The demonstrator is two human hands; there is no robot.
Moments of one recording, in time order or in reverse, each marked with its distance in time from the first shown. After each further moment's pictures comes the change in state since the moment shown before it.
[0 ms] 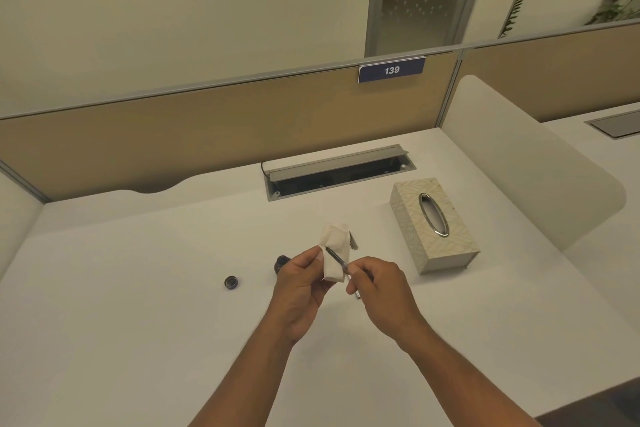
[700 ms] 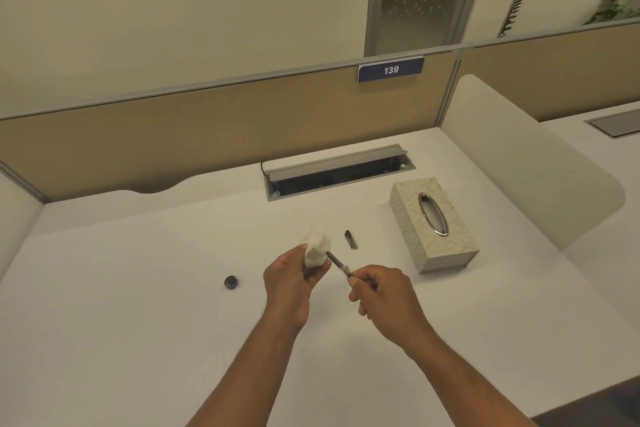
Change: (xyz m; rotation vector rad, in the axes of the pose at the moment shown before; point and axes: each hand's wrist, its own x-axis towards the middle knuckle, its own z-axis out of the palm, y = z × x) left_hand 0.020 -0.003 -0.005 -0.090 0.410 0.031; right_hand -0.010 0.009 -0.004 0.045 -0.020 0.066
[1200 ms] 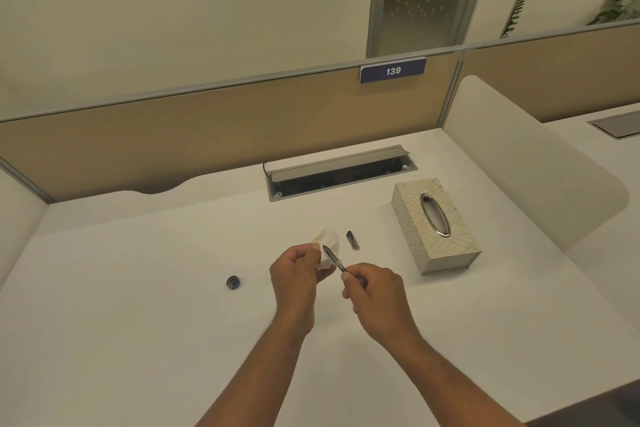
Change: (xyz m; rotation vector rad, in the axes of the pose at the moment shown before) left_hand -0.009 -0.004 0.008 0.248 0.024 0.199; right_hand 0.001 -0.010 0.018 -0.078 0.105 -0.098
